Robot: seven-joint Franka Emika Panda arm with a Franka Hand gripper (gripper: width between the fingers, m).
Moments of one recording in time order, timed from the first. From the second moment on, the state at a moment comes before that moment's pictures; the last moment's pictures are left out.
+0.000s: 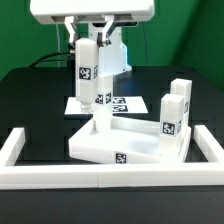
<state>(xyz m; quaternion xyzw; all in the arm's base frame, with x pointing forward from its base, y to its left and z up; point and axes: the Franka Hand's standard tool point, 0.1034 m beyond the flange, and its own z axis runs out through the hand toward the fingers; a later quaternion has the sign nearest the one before) 0.584 -0.080 0.206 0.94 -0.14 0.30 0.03</state>
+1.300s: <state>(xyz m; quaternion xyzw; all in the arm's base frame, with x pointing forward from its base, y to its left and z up) 0.566 -0.091 0.163 0.95 -0.09 0.28 0.03</state>
